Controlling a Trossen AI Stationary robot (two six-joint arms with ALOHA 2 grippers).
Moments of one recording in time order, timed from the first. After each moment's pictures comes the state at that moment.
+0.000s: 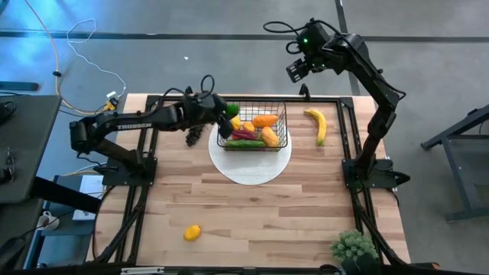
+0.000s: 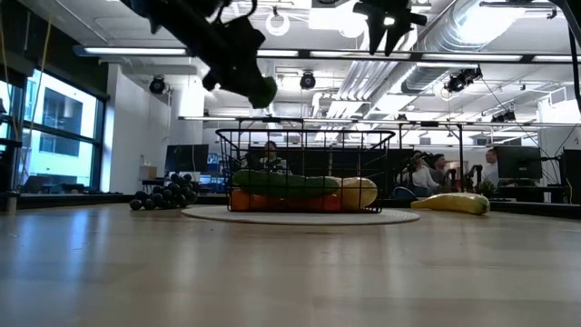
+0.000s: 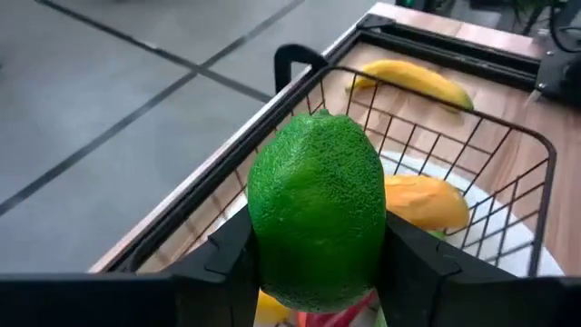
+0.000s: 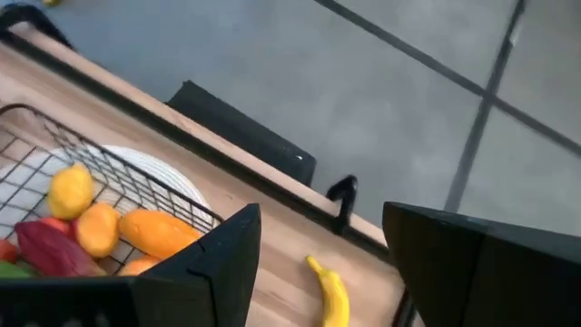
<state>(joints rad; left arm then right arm) 0.46 1.38 0.99 -0.15 -0.22 -0.09 -0.64 1.79 2.34 -1.52 0.37 0.24</state>
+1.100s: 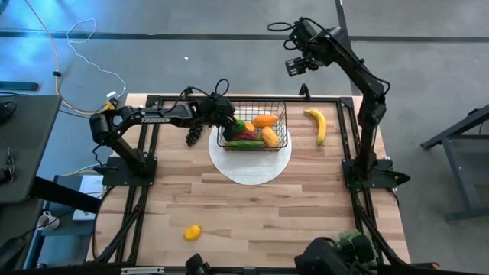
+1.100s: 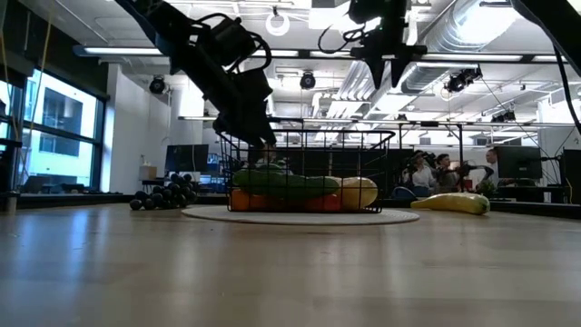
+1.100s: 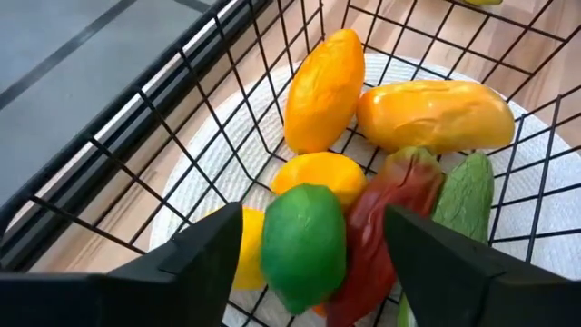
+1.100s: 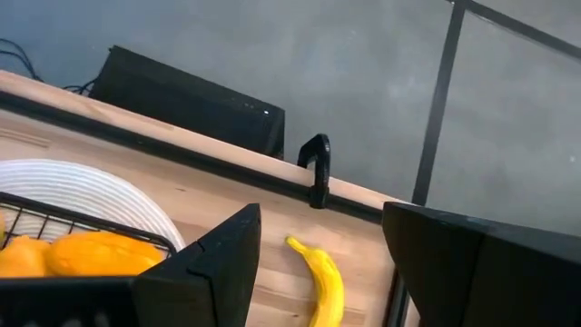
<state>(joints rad) 0.57 1.60 0.99 -0.13 -0.03 -0.05 -0.77 1.94 2.34 -1.57 0.36 0.38</state>
